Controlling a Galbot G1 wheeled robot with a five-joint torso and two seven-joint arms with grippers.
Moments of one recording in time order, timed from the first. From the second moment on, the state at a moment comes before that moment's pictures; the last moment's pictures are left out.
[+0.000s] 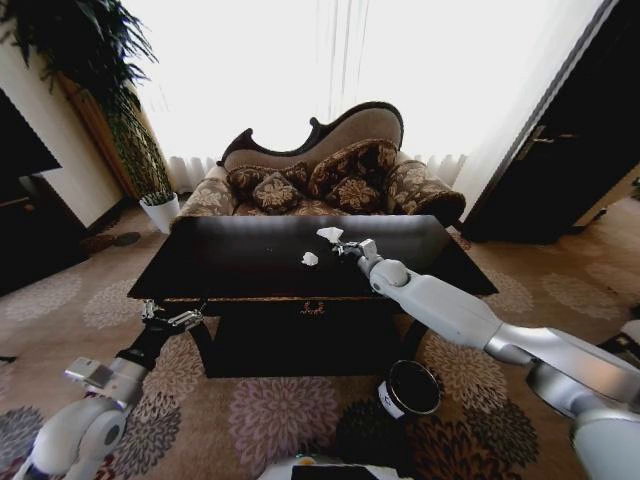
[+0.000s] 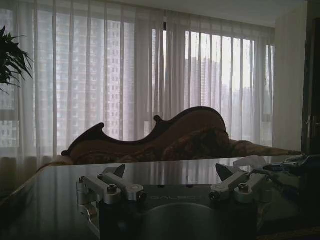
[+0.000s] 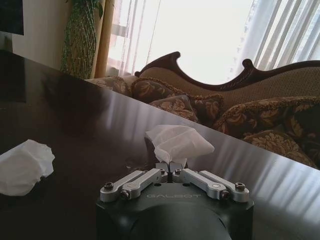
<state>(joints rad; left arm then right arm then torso) 1.74 -1.01 -0.92 -2.23 -0.70 -0.04 0.19 -0.11 0.88 -0.64 1.39 0.90 -0.17 0.19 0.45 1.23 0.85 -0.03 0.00</state>
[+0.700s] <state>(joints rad) 1.74 -1.01 -0.92 -2.23 -0.70 -0.04 0.19 -0.56 0.67 -0.15 1.74 0.94 -0.19 0.23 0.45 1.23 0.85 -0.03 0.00</state>
